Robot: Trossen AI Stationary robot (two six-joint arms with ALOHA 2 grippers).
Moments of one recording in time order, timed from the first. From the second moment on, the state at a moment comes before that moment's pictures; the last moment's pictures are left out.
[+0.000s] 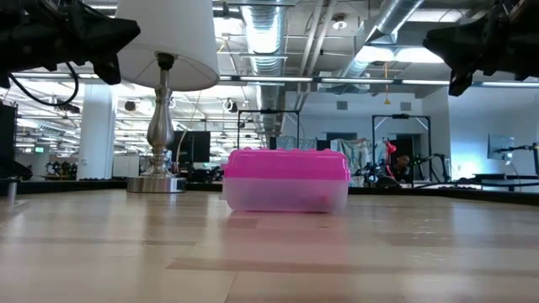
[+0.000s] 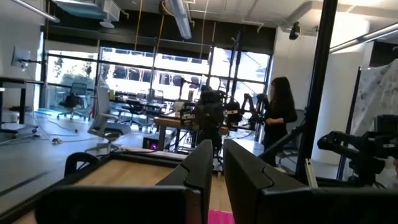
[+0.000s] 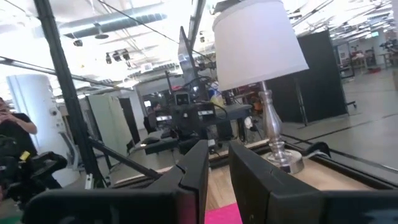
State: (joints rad) left arm 0.16 0.02 0.01 0.33 0.10 -0.16; right arm 0.04 0.00 0.01 0.26 0.16 0.18
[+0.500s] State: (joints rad) left arm 0.07 0.02 0.01 0.36 0.02 -0.16; right arm 0.06 0.01 0.01 0.28 0.19 0.16
